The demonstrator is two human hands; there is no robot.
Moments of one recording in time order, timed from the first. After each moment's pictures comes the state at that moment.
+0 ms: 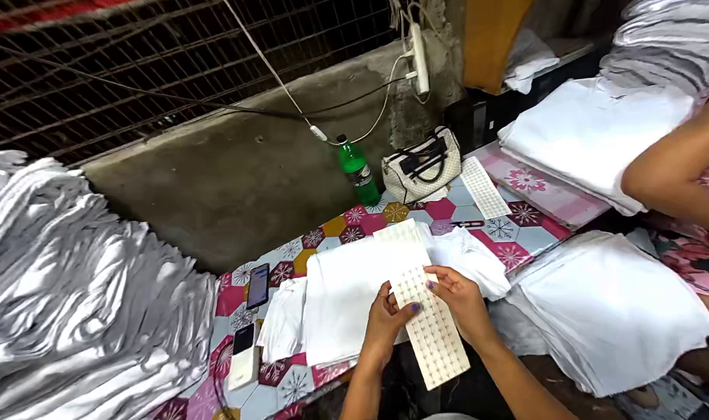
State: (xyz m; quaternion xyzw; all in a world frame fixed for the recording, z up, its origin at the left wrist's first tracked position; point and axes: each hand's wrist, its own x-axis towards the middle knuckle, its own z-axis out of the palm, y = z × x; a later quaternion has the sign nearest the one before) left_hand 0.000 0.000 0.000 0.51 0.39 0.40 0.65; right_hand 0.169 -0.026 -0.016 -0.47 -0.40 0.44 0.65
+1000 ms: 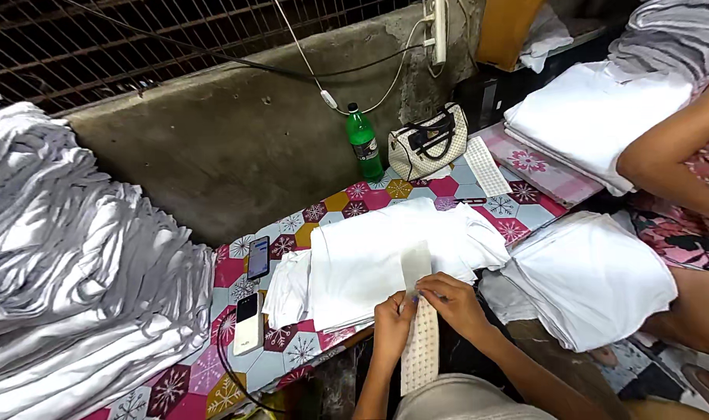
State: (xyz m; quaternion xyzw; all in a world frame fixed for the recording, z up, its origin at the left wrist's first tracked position) left_hand -0.039 -0.047 -0.036 0.63 0.49 0.36 0.48; right_hand 0.127 -0.061 -0.054 -0.48 -0.68 0.14 0.55
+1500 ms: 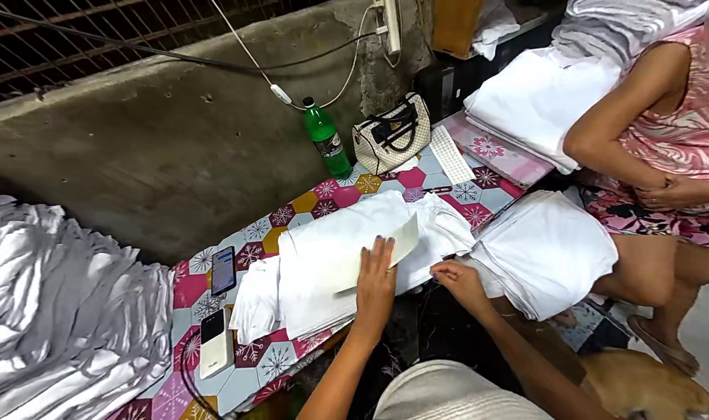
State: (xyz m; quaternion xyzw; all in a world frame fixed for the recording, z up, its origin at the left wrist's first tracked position) left_hand 0.004 0.001 -0.051 0.88 0.33 0.33 -0.02; right_hand 0.207 -0.085 -0.101 -0.64 -0.51 0.28 0.50
